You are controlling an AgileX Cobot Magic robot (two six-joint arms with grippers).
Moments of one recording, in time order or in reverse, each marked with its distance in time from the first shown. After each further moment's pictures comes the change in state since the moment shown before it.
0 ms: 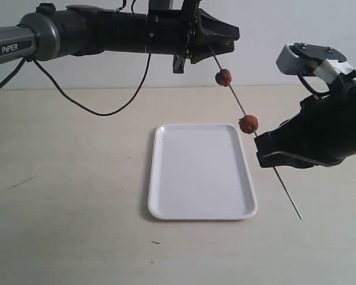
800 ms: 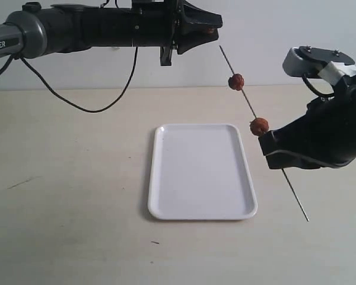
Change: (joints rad) left arm 0.051 0.000 0.000 -0.041 -0.004 0.000; right arm 0.000 -0.004 0.000 -0.090 0.000 0.127
